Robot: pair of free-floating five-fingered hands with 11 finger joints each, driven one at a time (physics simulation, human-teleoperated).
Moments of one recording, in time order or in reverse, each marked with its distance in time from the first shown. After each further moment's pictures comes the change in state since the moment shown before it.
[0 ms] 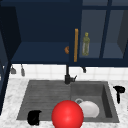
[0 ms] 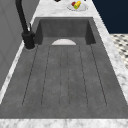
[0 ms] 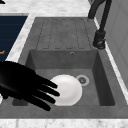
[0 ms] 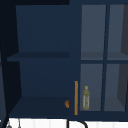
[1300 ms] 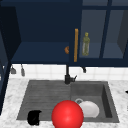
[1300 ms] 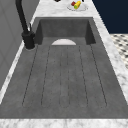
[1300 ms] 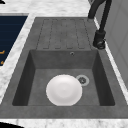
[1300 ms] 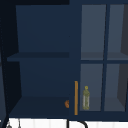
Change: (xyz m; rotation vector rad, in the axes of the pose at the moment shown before) left hand 0.000 0.000 0.000 0.000 0.000 0.000; right hand -0.122 0.032 -0.026 -0.025 0.020 0.039
